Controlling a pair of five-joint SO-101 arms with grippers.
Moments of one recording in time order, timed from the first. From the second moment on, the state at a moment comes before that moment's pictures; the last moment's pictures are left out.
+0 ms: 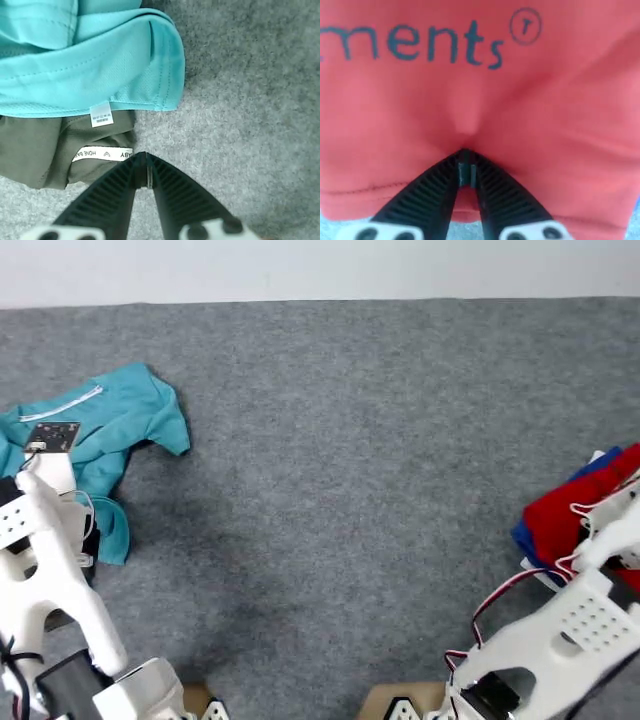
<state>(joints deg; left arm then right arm) -37.0 -12.4 27.6 84.4 -23.0 42.2 32.5 -22.4 93.9 -5.2</state>
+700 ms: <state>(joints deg) -37.0 -12.4 16.9 93.9 -23.3 33.4 3.7 -15.9 100.4 -5.3</state>
